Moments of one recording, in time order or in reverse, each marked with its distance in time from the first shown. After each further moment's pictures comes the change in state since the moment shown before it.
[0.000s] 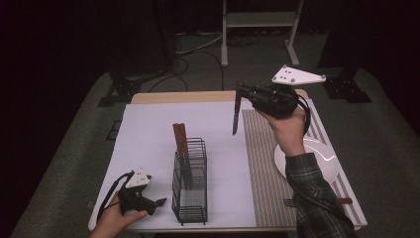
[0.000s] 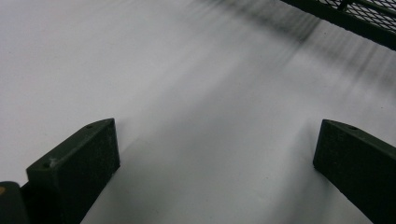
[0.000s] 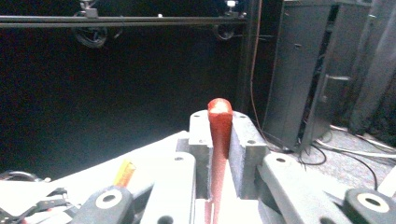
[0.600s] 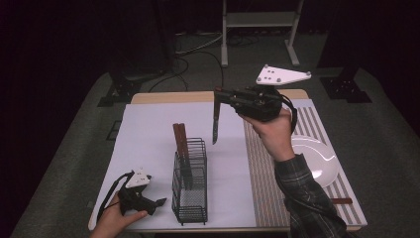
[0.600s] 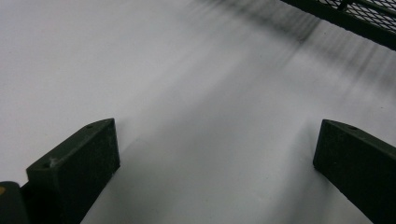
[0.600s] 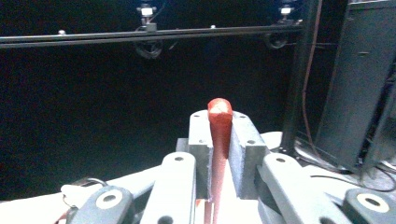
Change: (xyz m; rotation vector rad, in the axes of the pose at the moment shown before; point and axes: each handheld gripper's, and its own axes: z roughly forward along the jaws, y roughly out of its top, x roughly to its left) left arm 0.000 0.000 0.000 0.002 0.000 0.002; right arm 0.036 0.019 0.014 -0.020 0.200 0.010
